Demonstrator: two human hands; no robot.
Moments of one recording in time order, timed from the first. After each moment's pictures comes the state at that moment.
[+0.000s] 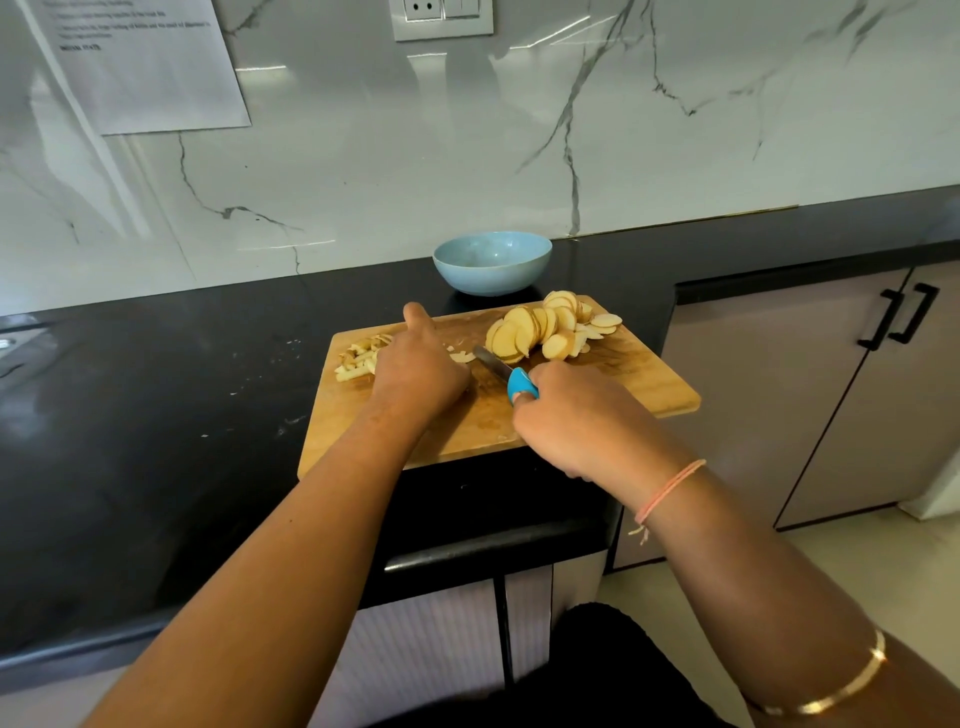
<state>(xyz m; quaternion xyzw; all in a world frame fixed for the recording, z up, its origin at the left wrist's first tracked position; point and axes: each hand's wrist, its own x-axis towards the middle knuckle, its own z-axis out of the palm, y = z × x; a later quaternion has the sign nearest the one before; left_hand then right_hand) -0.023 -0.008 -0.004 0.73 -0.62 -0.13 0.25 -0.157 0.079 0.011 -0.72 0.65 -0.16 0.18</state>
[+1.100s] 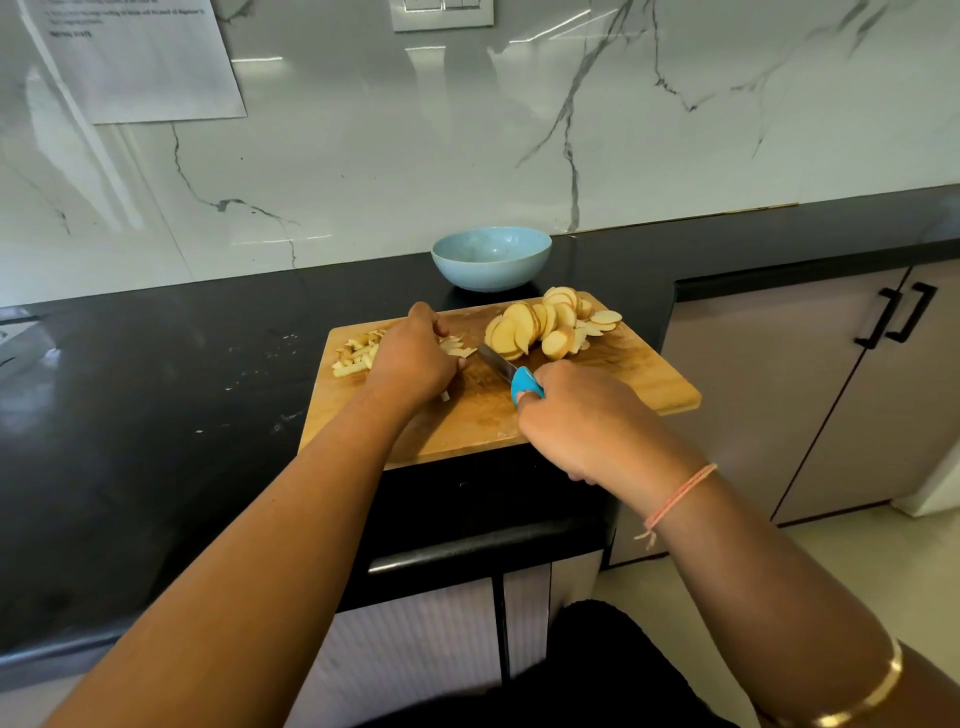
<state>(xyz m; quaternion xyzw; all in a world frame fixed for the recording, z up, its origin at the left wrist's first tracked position) -0.015 -0.015 -0.004 0.69 -0.65 -0.15 0.27 -0.158 0.080 0.008 -0.71 0.66 -0.17 0.18</state>
